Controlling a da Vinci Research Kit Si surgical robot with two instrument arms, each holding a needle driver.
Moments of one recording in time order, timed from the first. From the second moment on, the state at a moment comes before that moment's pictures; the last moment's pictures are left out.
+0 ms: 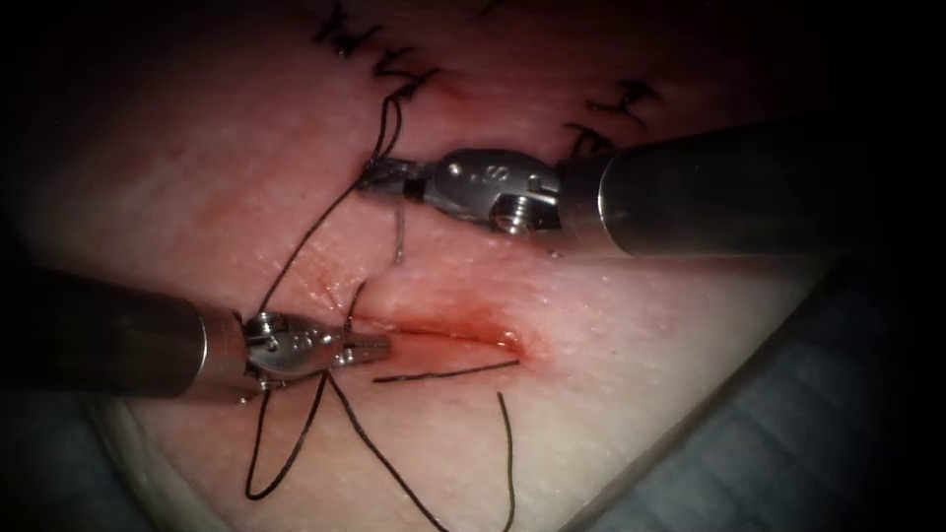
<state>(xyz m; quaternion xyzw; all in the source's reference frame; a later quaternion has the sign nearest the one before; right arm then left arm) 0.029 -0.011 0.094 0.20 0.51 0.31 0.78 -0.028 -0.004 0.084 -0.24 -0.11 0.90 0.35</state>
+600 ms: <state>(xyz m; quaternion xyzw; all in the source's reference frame) 0.028 -0.015 0.097 0.38 0.45 0.45 0.67 -0.027 -0.004 0.084 -0.24 -0.11 0.90 0.35</state>
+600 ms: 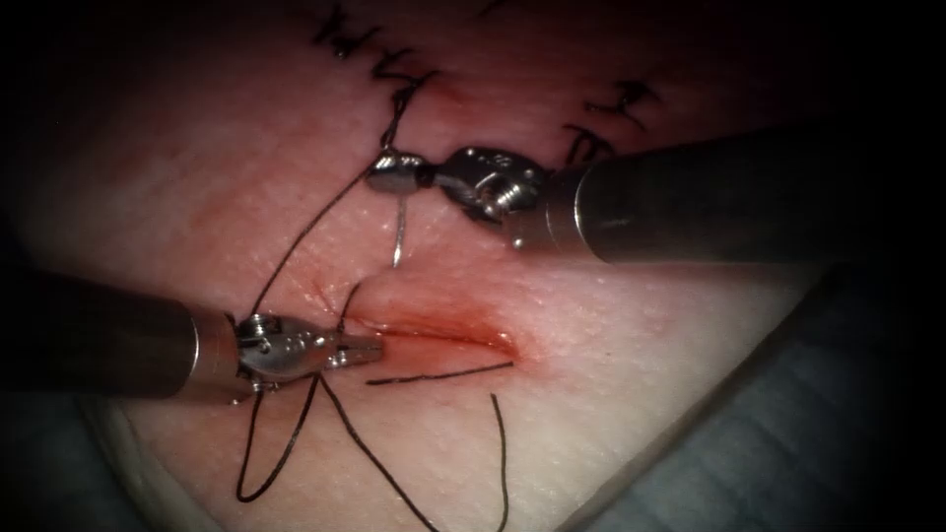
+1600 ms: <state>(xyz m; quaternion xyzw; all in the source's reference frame) 0.030 -0.023 0.096 0.47 0.34 0.55 0.60 -0.028 -0.003 0.084 -0.25 -0.11 0.90 0.35</state>
